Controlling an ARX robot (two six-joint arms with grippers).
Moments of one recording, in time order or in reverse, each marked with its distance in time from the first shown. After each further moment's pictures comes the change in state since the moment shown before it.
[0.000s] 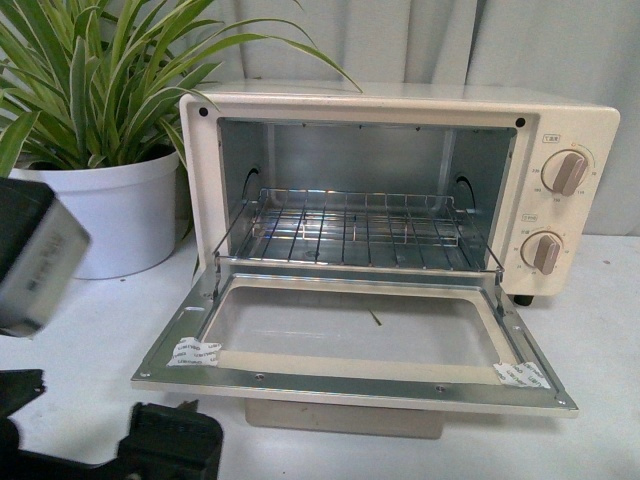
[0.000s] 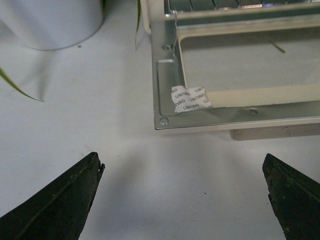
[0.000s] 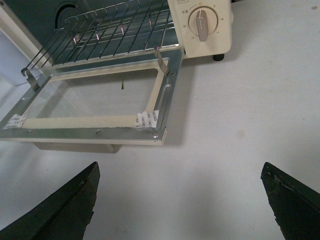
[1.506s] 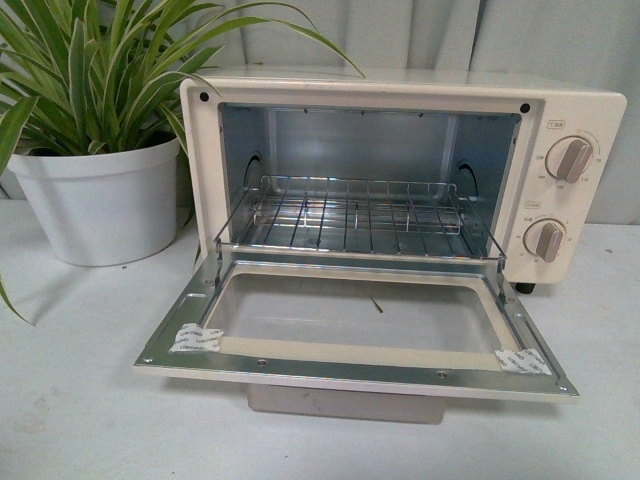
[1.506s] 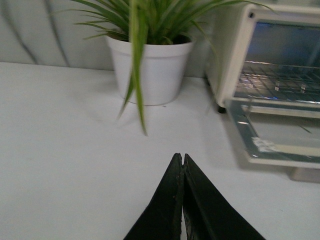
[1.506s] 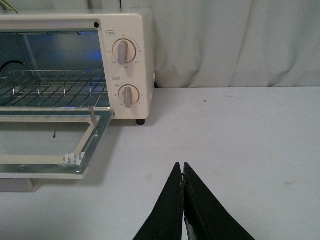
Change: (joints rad) left arm 0.660 -1.098 -0.318 -0.389 0.559 0.124; right arm -0.108 -0.640 -0.180 -0.158 0.185 -0.234
